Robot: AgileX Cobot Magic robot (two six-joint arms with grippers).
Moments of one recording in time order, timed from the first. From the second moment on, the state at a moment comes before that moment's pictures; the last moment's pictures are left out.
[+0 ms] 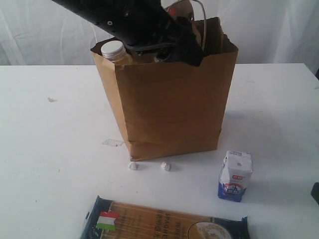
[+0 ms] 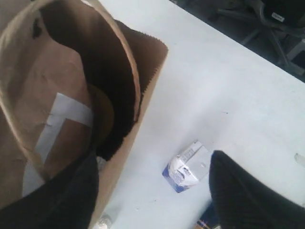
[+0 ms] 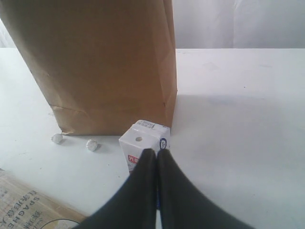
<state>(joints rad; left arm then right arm) -0.71 1.60 -1.57 -0.55 0.82 0.48 0.27 0.01 -0.06 0.34 0.37 -0.23</state>
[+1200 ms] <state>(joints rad) -0.71 1.25 -1.57 -0.38 1.26 0.41 0.27 0.01 -0.06 0.34 0.37 -0.23</state>
